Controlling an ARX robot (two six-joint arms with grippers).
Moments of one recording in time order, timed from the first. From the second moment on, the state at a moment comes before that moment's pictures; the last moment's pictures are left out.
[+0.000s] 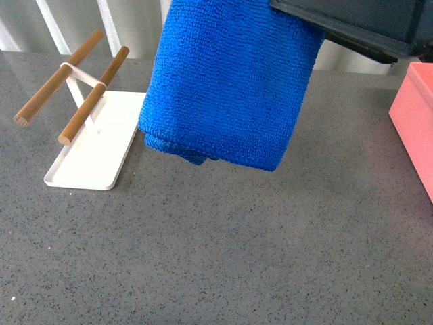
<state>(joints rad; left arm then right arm) -0.41 1.62 1.02 0.38 0.55 -0.41 0.17 1.69 0.72 0.73 -1.00 0.22</state>
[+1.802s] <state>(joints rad) -0.32 1.33 0.52 0.82 -0.32 -0.03 0.17 1.72 0.73 0.81 -0.93 0.38</state>
